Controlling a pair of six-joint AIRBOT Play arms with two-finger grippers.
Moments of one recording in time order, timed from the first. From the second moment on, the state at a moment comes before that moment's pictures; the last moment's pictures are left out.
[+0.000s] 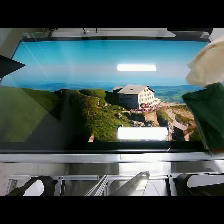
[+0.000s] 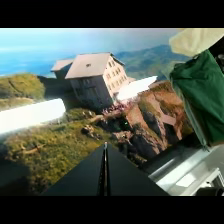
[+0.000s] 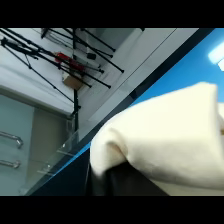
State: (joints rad) left arm 0.40 -1.09 1.45 0.56 -1.58 -1.15; right arm -0.68 -1.67 1.95 -0.47 0.98 1.47
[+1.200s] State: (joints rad) left arm 0.15 -1.27 1.45 0.56 -1.62 -1.15; right arm -0.74 -1.54 1.95 -0.67 1.26 1.42
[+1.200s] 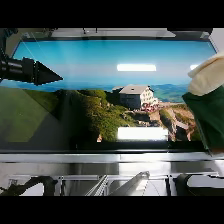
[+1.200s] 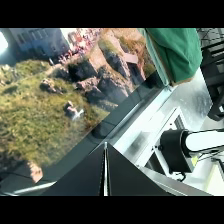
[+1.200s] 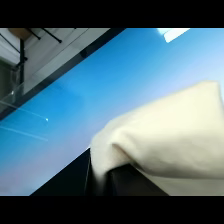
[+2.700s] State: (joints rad) left arm 0.14 -1.27 1.45 0.56 -1.55 -1.15; right arm -1.07 -1.18 1.58 -1.09 1.64 1.59
